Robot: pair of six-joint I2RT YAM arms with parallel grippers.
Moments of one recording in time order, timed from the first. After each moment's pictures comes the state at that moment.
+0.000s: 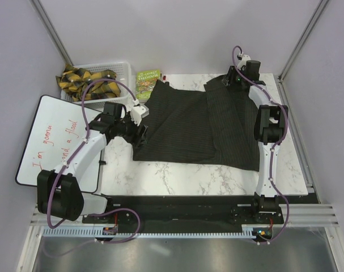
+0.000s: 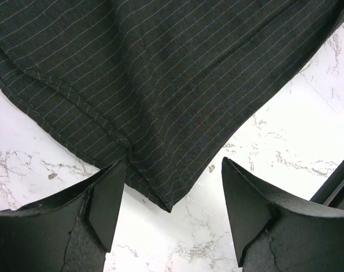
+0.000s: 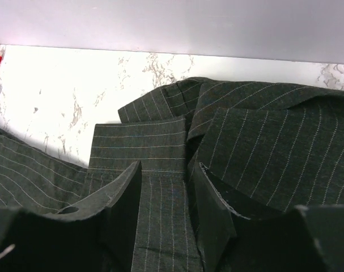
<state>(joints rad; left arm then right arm) -0.23 1.32 0.98 -0.57 0.50 0.41 -0.03 2.52 2.13 -0.11 -0.39 0.13</state>
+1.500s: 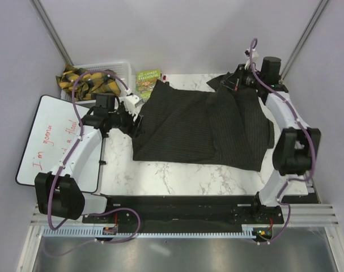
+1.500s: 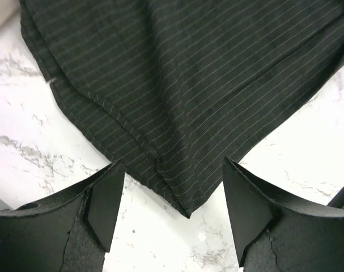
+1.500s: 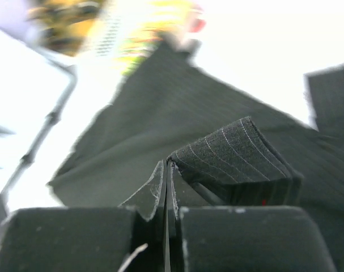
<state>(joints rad) -0.17 1.34 1.09 -0.58 0.49 0.39 -0.04 1.88 1.59 -0.14 -0.82 0.18</state>
